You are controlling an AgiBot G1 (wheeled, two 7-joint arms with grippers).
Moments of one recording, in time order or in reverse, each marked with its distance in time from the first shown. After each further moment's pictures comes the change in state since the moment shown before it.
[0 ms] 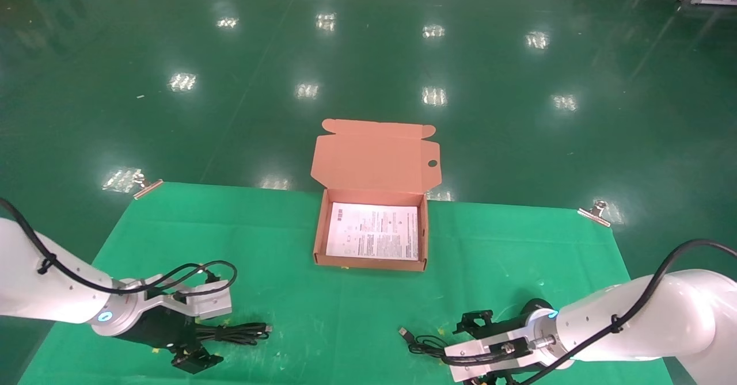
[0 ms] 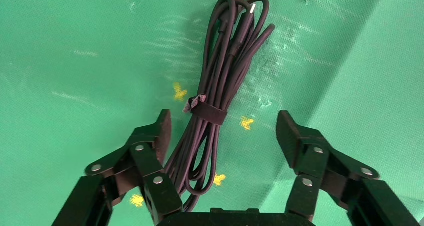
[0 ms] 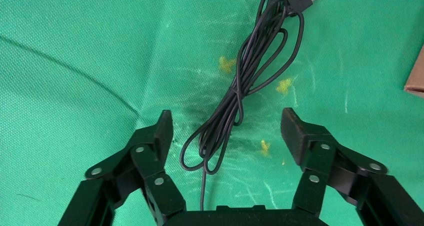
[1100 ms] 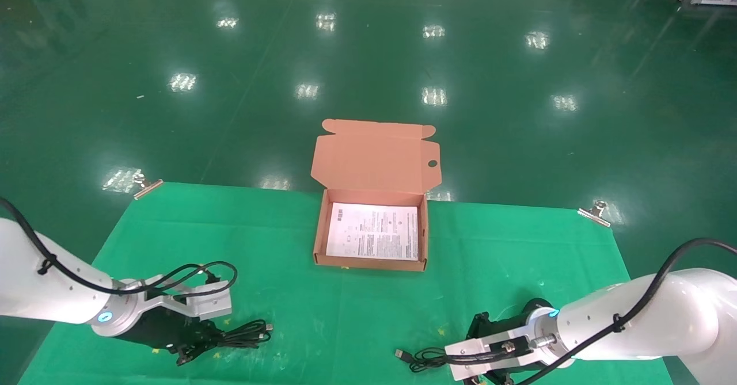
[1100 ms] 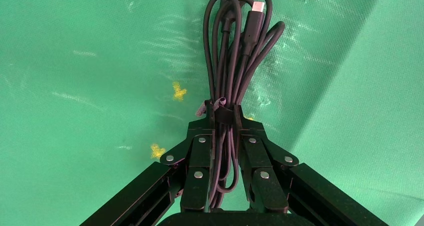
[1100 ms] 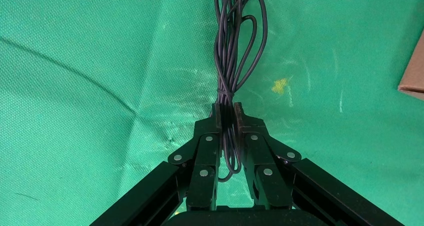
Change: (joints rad) left arm 0.002 -0.002 0.002 -0.010 0.003 0.004 -0.003; right arm 0.000 0.005 0.002 0.009 0.003 -0.002 0.001
